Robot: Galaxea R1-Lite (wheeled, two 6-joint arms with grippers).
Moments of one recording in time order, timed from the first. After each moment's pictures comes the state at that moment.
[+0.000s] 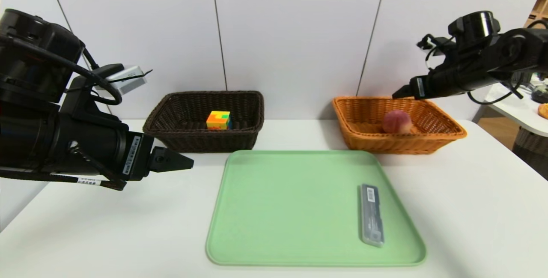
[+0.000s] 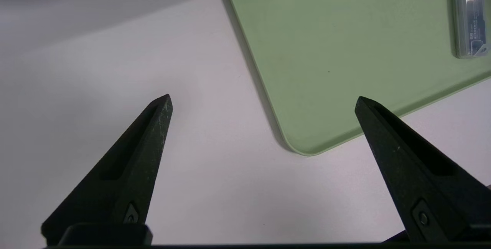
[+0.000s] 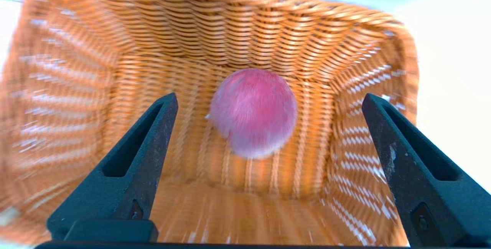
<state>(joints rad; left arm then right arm) -0.41 1.39 -1.20 0.50 -0.10 -0.14 -0.02 2.09 -1.94 0.50 0.06 -0.15</state>
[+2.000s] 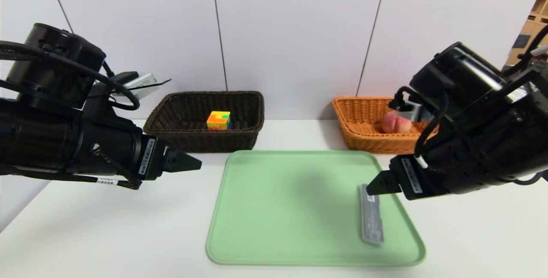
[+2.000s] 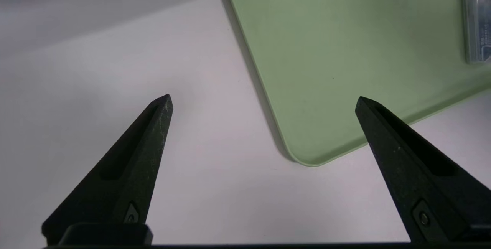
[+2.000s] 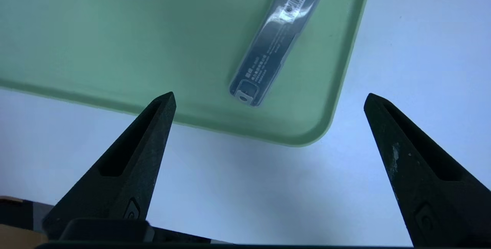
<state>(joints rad) -0.41 1.43 -1.16 0.44 -0.09 -0.15 0.62 1.62 -1.40 0.86 -0.16 0.41</state>
